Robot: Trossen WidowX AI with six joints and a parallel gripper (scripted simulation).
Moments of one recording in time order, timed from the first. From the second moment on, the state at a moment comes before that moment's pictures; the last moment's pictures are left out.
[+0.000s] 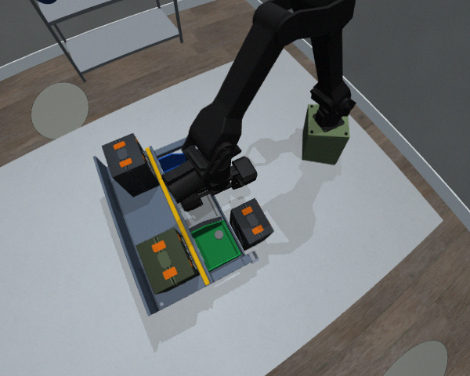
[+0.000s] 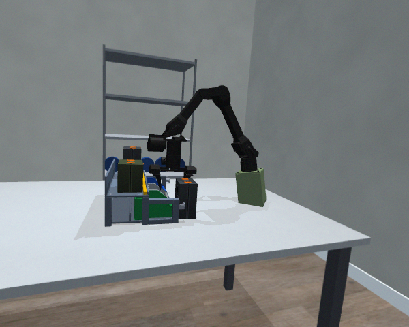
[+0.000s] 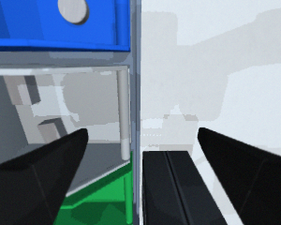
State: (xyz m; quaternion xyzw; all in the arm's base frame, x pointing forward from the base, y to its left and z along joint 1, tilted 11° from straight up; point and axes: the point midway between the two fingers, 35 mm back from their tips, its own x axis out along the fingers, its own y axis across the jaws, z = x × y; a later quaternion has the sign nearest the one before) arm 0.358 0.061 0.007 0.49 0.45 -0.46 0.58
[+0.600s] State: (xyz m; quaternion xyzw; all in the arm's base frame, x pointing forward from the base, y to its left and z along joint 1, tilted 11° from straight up) arm 0.355 0.061 0.006 0.49 0.45 -0.47 0.58
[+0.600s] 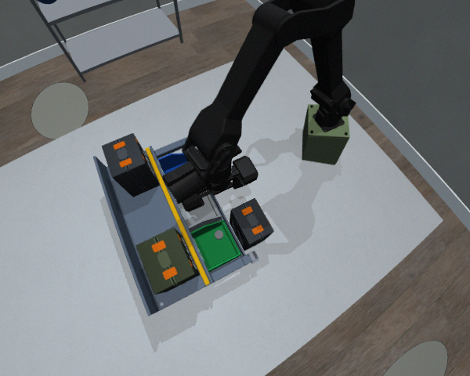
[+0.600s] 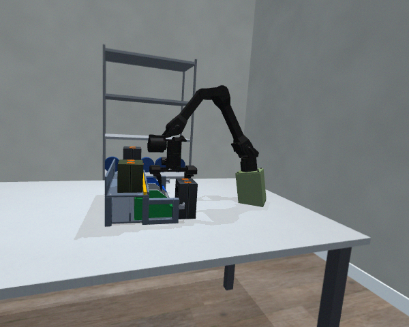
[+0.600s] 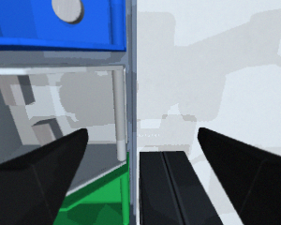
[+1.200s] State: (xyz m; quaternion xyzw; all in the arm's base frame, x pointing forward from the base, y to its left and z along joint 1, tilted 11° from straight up) arm 0.355 0.062 0.012 0.49 0.45 -0.47 0.58
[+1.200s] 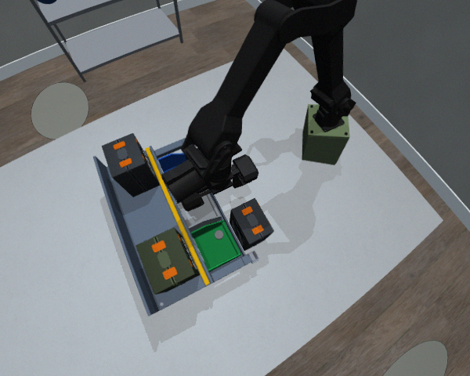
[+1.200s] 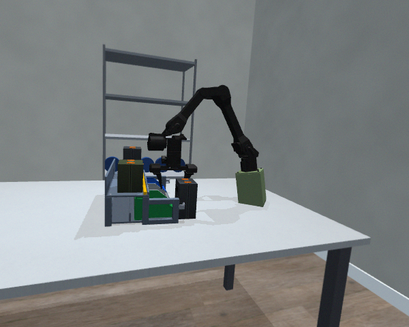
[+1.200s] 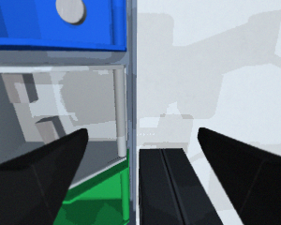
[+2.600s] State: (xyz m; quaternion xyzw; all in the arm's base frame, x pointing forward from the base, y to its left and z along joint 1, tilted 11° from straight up) arm 0.355 0.062 0.018 0.49 0.45 -0.47 0.58
